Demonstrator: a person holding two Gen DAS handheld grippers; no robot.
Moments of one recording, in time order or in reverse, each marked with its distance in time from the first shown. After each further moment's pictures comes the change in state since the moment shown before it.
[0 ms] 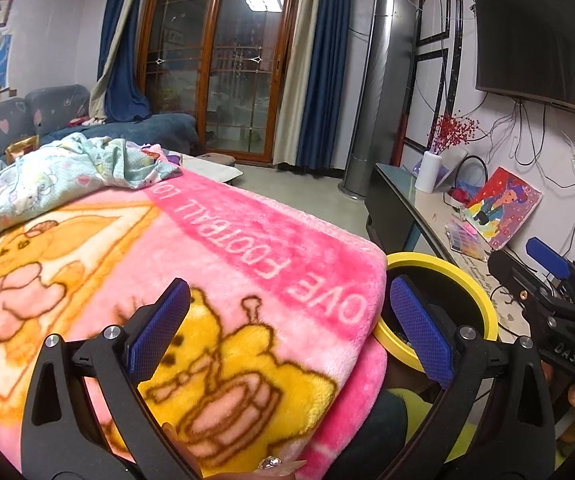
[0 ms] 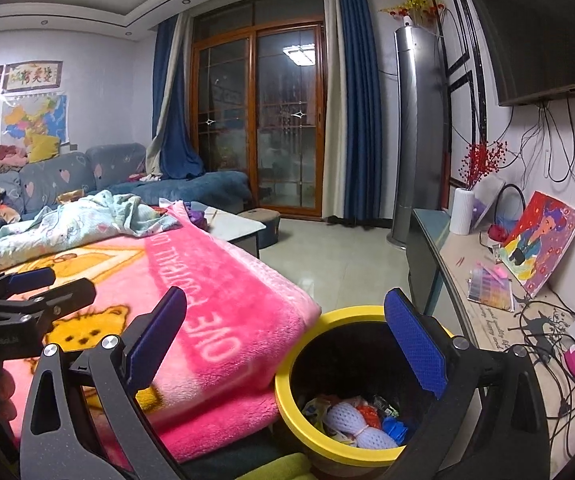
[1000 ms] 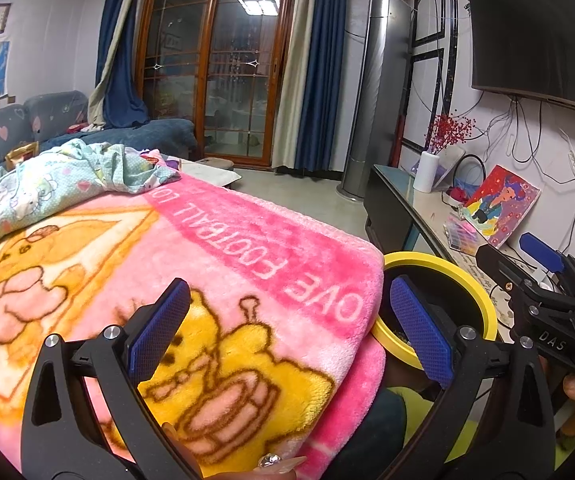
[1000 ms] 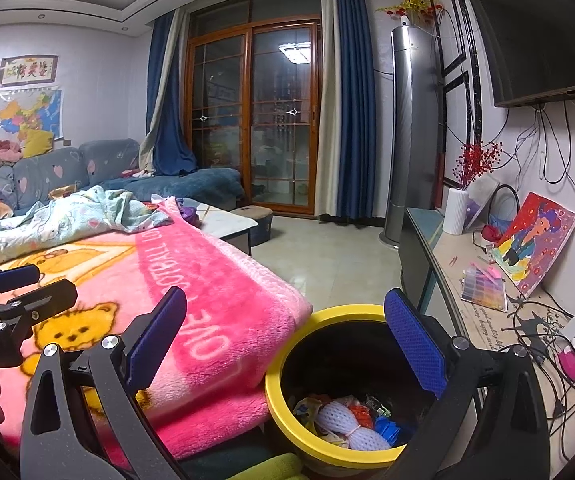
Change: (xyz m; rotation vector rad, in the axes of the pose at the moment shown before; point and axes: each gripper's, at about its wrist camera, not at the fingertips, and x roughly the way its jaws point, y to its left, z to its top) left arm -0.001 -0.003 -0.001 0.012 -0.009 -0.002; right arm 0.003 0.002 -0.006 -0.008 0.000 -0.030
